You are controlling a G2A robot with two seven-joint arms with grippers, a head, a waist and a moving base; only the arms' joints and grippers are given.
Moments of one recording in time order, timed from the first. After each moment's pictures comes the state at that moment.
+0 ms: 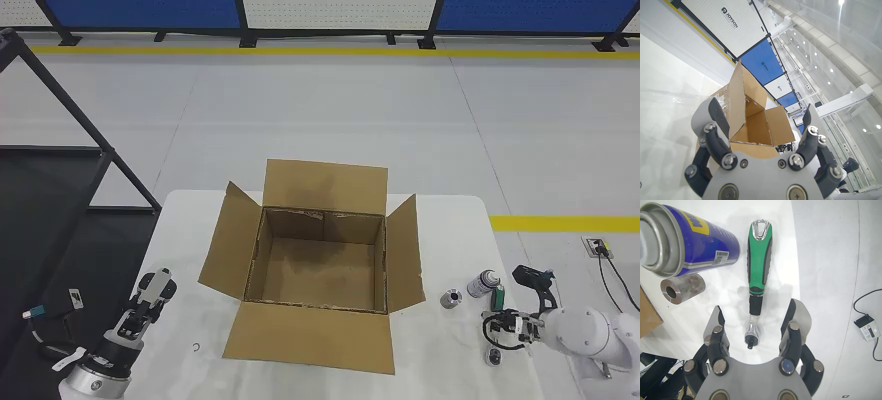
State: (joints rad) left arm 1.69 -1.19 -1.87 -2.15 0.03 -0.20 -0.32; right arm -1.14 -0.93 1.55 -1.54 -0.72 0.27 1.20
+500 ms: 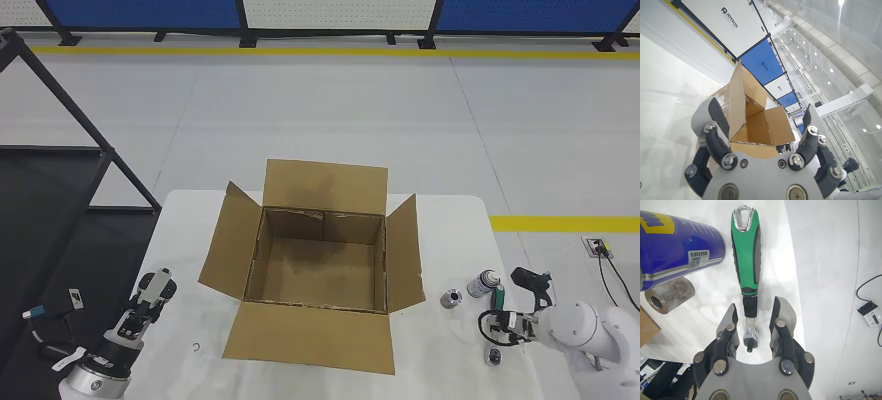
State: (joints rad) left arm 1.69 -1.19 -1.87 -2.15 0.03 -0.20 -0.32; right arm -1.09 -0.93 1.50 -1.48 -0.73 0.35 1.23
